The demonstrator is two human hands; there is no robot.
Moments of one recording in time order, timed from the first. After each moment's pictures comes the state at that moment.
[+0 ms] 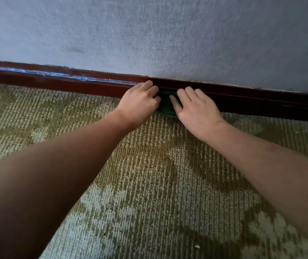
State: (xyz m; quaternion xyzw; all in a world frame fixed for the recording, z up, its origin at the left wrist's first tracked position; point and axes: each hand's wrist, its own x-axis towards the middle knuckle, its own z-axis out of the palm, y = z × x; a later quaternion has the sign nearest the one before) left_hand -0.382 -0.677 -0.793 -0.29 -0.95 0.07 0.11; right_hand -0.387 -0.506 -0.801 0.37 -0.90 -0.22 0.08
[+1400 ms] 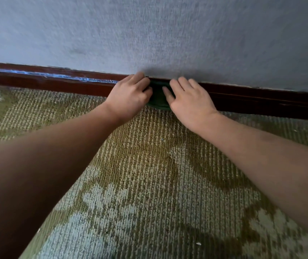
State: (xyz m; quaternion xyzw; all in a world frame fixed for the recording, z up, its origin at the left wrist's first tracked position) left_hand -0.384 -0.697 -0.776 -0.32 -0.93 0.06 0.16; right_hand -0.392 -0.526 -0.784 0.37 -0.91 -0.18 0.09
